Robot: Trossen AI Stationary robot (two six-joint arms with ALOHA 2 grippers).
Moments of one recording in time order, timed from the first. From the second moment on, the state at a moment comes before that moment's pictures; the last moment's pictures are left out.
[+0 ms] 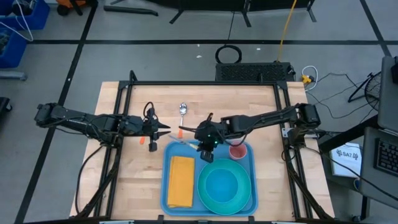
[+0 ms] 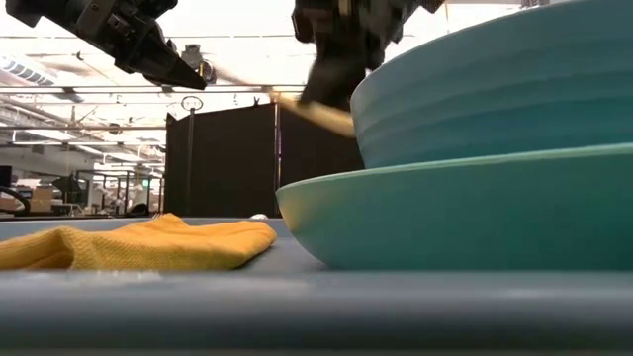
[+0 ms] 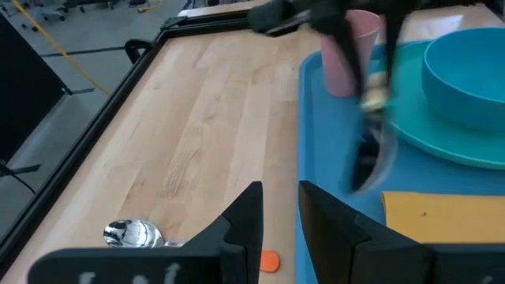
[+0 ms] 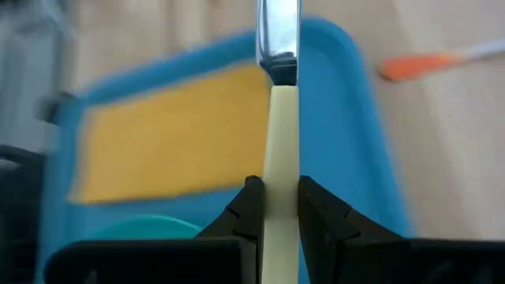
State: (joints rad) left arm -0.12 0.86 0.56 -0.18 -0.26 0.02; right arm 0.07 1.80 1.40 -0.49 -0.13 0.35
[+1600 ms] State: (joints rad) left arm -0.12 0.86 0.56 -0.15 -0.26 0.03; right arm -0.32 1.89 1.23 -0.56 -0.24 0.27
